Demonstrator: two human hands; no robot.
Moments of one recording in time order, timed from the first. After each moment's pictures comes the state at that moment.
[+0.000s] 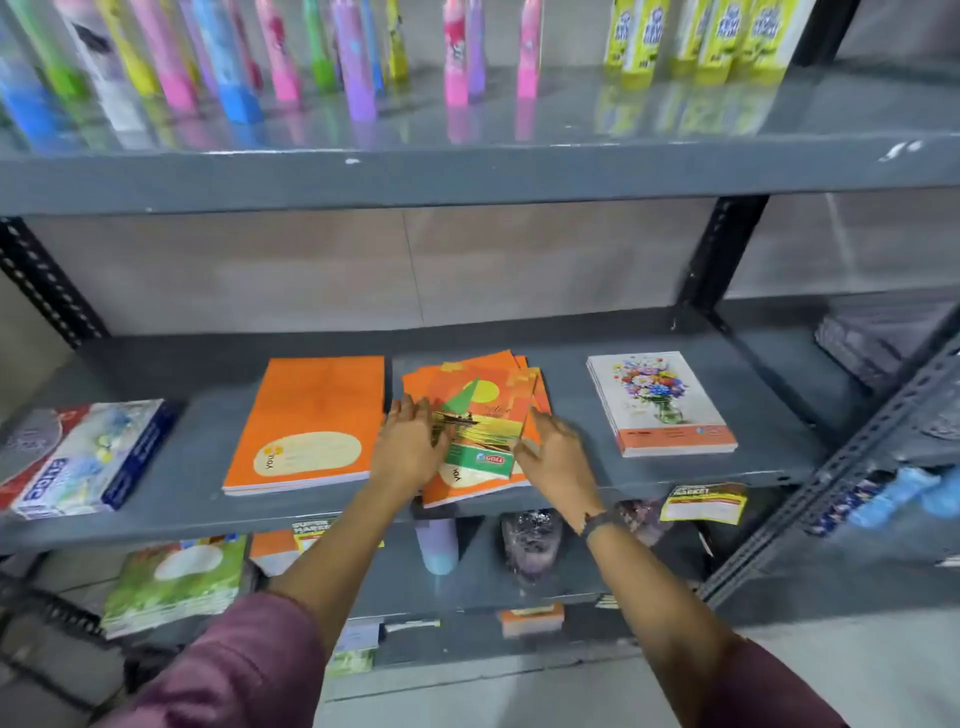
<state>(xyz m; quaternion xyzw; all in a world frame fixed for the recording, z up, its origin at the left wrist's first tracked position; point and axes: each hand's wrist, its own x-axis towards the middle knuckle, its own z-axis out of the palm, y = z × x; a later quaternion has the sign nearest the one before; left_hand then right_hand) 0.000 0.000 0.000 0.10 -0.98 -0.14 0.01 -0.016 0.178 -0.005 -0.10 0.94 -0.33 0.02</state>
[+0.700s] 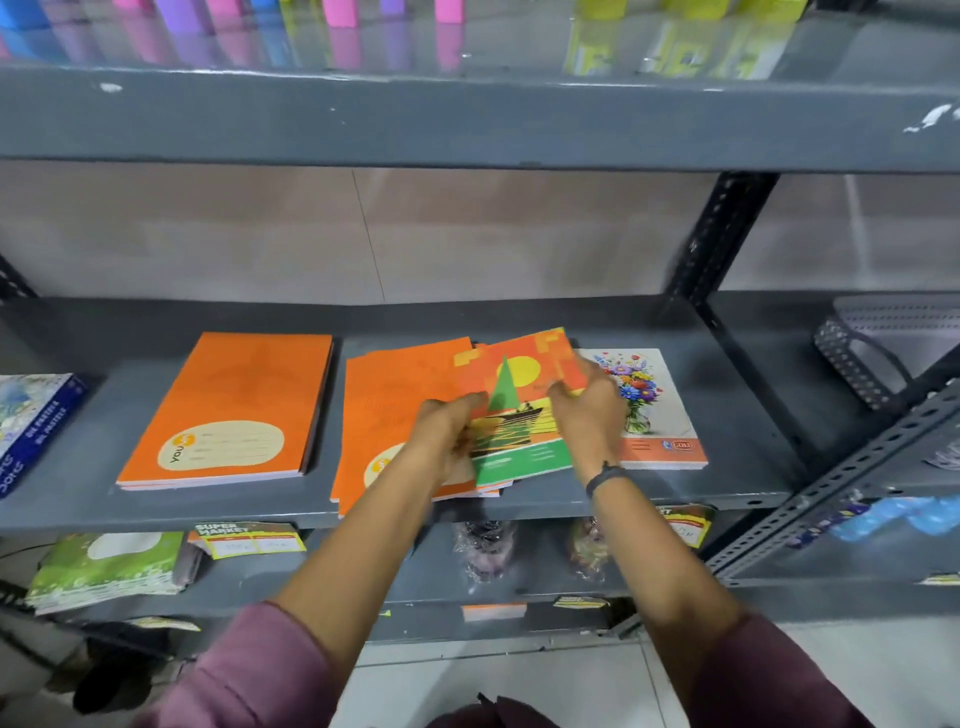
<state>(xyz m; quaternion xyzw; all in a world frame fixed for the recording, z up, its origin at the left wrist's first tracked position) -0.049 0.114 0.026 0.34 -0.57 -0.75 -0.04 -0.091 0.242 0.013 0.10 0.88 -0.46 -0.08</state>
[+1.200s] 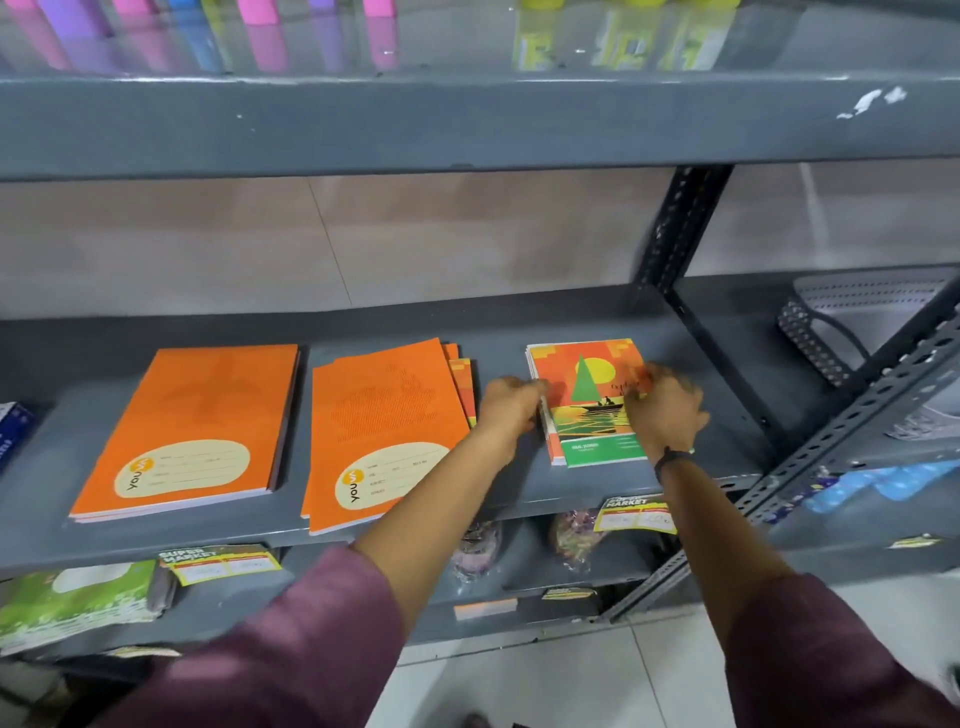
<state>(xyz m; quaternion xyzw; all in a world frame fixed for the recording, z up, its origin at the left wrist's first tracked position) -0.089 0.190 0.028 0.23 -0.68 -0.70 -0.08 -0.119 0.346 -0.001 0.18 0.94 -0.29 -0.08</state>
